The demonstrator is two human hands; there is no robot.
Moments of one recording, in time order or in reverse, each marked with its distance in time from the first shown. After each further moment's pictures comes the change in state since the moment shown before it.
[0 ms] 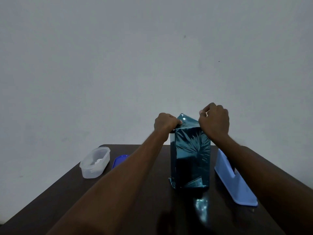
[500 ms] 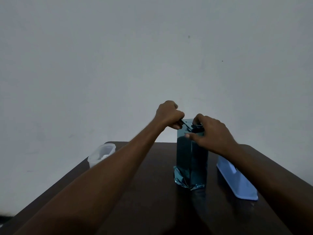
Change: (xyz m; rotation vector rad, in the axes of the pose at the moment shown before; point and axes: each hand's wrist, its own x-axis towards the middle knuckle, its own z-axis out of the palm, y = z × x) left_hand -0.046 0.036 -0.039 0.201 -0.159 0.224; right_hand -0.050 -0.002 -0.032 -0.039 -0.357 -0.432
